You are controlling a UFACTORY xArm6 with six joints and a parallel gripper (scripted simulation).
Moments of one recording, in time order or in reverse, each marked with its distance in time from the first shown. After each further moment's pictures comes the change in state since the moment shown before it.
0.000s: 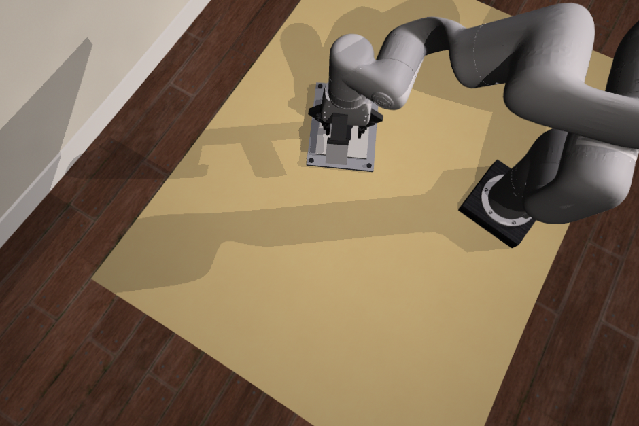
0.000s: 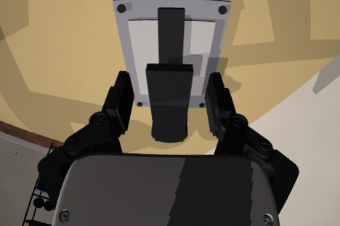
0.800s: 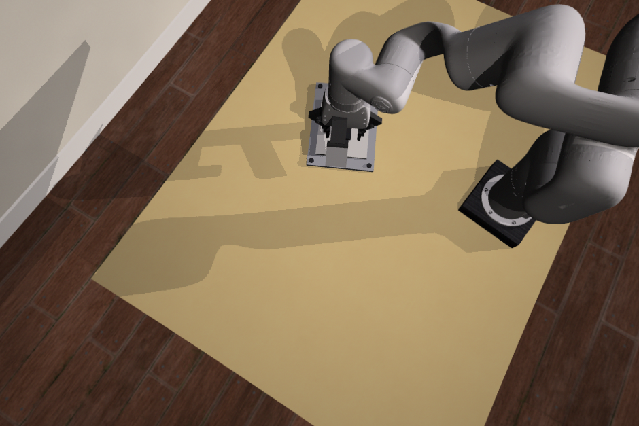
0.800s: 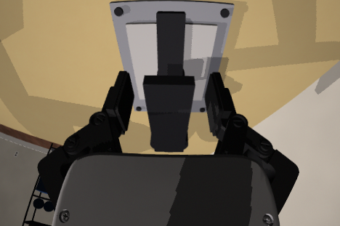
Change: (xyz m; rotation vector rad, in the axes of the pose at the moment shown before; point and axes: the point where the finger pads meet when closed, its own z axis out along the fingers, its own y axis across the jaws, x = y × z) arm 0.000 0.000 0.014 0.000 0.000 0.000
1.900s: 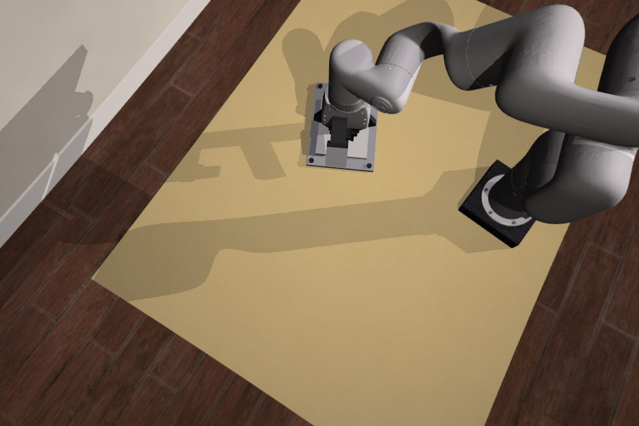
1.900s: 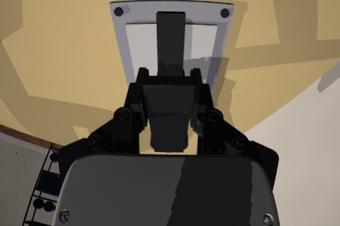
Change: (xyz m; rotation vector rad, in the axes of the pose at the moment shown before) arm 0.000 0.000 0.000 0.000 0.000 0.000
